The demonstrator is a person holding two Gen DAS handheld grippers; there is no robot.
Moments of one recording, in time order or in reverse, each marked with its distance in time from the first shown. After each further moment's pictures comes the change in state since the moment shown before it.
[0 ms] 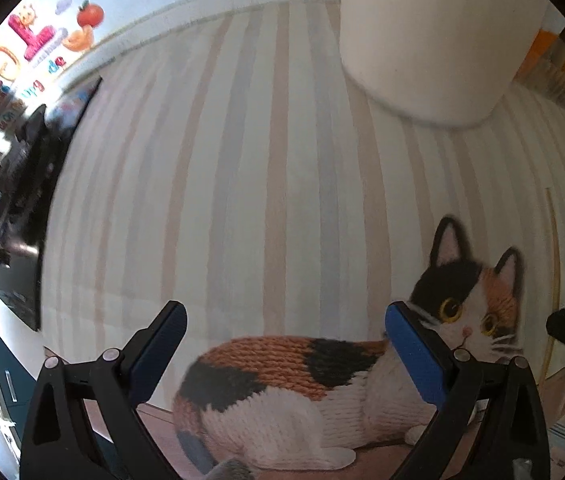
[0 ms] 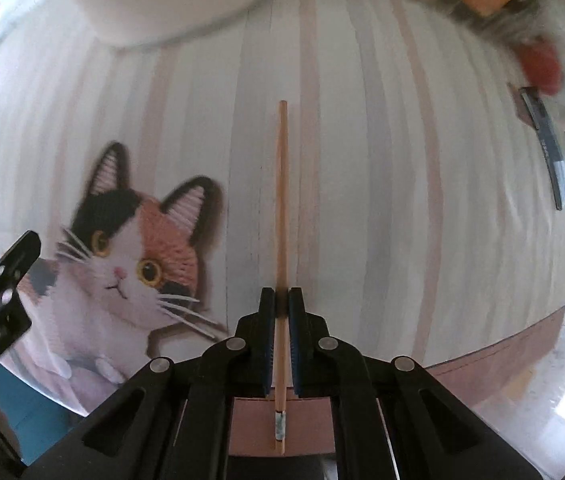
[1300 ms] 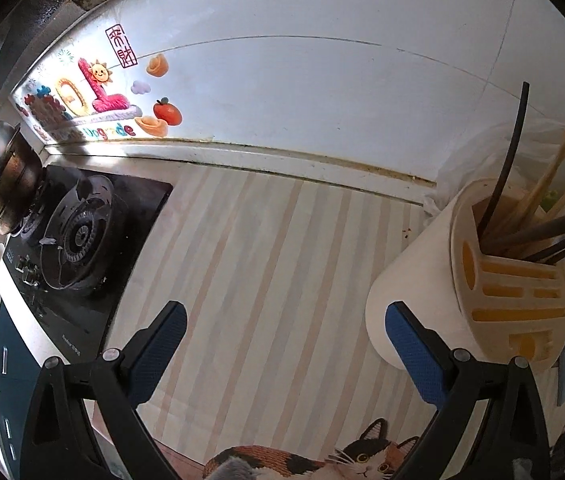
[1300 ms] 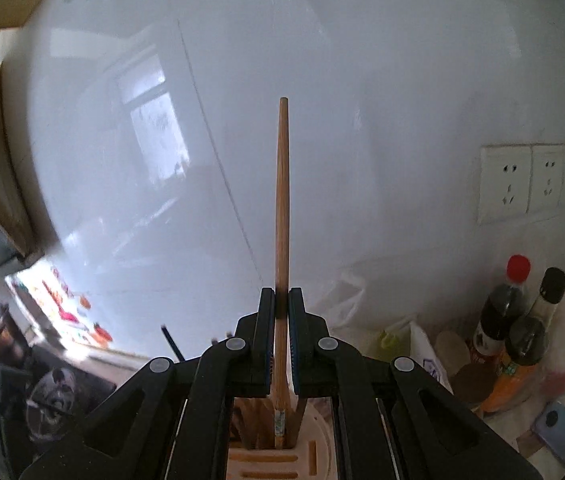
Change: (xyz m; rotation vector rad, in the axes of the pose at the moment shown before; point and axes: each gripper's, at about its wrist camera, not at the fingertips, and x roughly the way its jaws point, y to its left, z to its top) left arm -0.126 0.062 0.144 -0.278 -0.177 0.030; right arm -0.221 -0.039 0.244 0.070 -1.080 0.334
